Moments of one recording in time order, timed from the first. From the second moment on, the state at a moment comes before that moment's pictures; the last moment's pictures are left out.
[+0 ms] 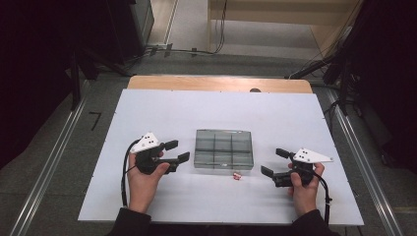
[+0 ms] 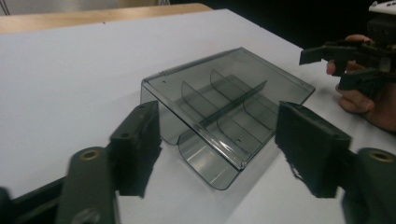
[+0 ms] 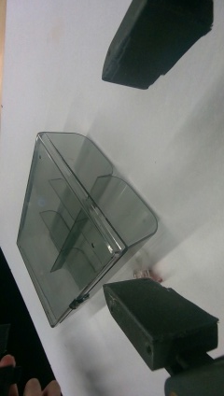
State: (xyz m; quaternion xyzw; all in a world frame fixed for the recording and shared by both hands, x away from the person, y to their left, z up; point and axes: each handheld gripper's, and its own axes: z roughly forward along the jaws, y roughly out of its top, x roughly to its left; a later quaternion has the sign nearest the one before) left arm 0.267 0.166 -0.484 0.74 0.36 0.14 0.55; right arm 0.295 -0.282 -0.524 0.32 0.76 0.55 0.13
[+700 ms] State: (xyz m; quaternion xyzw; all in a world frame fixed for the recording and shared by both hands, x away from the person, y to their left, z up) left arm 0.280 0.154 -0.522 0.77 0.38 0.08 0.51; right arm 0.297 -0.285 -0.520 0.33 0.77 0.54 0.12
